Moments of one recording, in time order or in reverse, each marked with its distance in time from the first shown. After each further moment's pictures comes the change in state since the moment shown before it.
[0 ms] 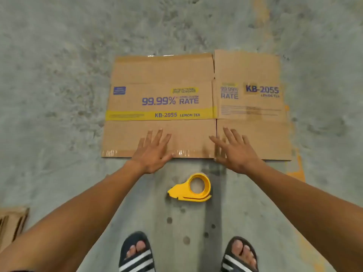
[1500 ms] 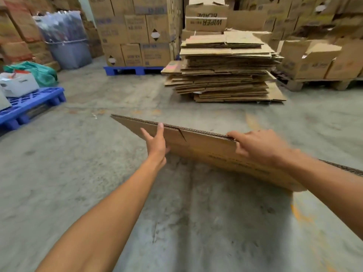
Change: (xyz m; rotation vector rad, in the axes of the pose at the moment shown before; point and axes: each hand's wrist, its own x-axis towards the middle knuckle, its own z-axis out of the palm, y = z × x) left_hand 0.047 -0.018 -0.247 -1.827 0.966 0.031; right_hand 0.014 -0.031 -0.276 -0.389 0.668 -0.153
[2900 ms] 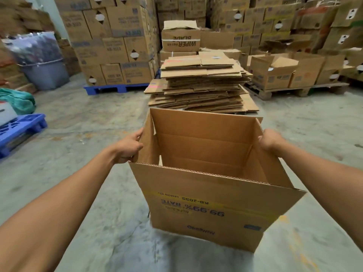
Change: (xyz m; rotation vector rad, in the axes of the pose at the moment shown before) left_hand -0.002 0.181 -0.005 0.816 -0.584 -0.051; right_hand 0.015 0.120 -0.038 0.522 -0.095 0.926
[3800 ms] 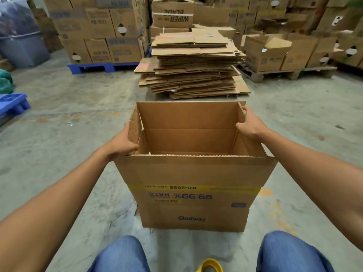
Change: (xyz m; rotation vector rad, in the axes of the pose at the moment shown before) left_hand -0.045 -0.030 0.015 0.384 0.106 -0.072; right_hand -0.045 -0.018 0.014 0.284 -0.069 -0.135
